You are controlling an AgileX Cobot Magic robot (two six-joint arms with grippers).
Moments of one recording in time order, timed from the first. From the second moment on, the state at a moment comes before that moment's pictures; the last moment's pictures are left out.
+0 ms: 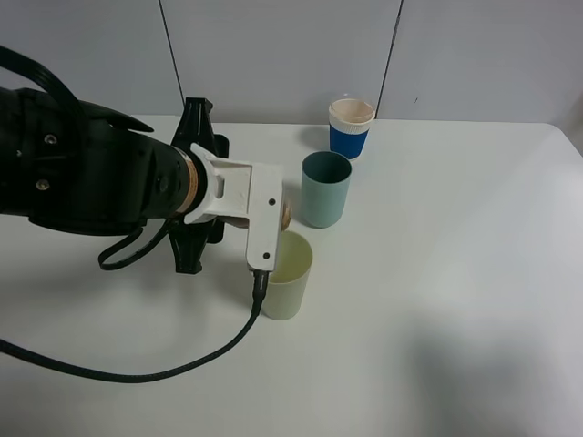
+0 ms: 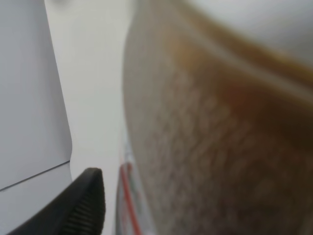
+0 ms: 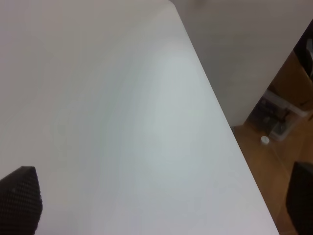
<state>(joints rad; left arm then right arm) -0.97 1.61 -0.83 1.11 0.54 -0.17 -0.01 0.00 -0.50 -0.26 1.07 0.17</state>
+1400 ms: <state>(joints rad) -0.97 1.61 -0.83 1.19 0.57 -0.17 -0.01 0.00 -0.50 -0.26 1.07 0.17</state>
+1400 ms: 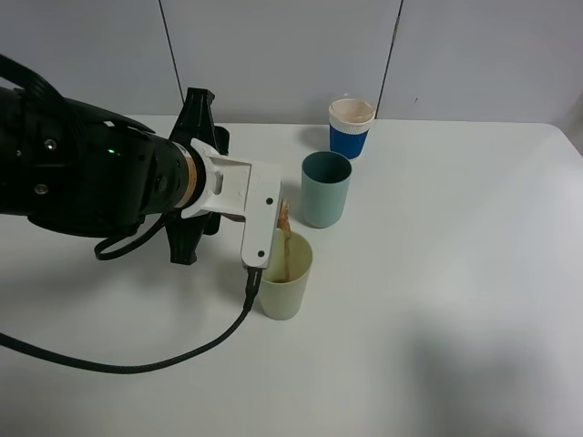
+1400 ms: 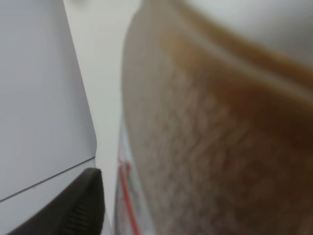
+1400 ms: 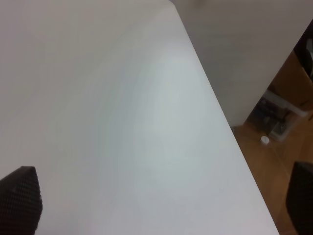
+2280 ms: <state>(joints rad) -0.97 1.61 -0.83 1.25 0.60 -0.17 -0.01 0.00 -0.50 -0.26 1.07 0.17</state>
